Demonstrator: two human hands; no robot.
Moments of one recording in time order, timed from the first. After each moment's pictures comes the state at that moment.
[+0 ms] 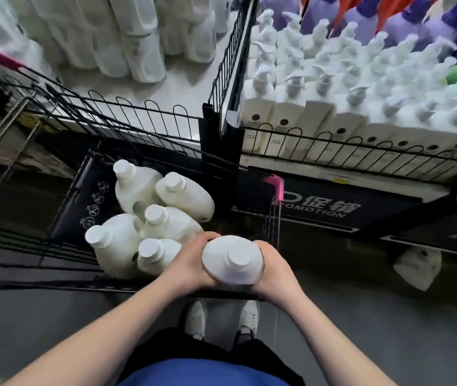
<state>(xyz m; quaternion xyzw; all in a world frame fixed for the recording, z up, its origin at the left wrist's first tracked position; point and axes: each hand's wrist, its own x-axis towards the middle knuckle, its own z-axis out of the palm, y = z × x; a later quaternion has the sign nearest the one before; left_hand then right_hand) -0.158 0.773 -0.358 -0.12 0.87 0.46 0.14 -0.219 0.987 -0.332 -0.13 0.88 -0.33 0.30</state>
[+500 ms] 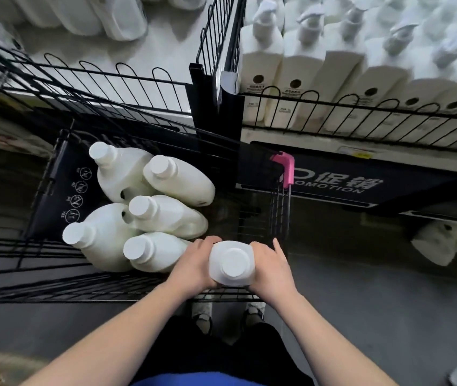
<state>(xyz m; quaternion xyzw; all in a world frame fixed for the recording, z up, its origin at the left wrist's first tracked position) -0.172 0.780 -0.455 -0.12 0.89 0.35 0.25 -0.230 0.981 -0.472 -0.19 0.92 -0.11 0.31</state>
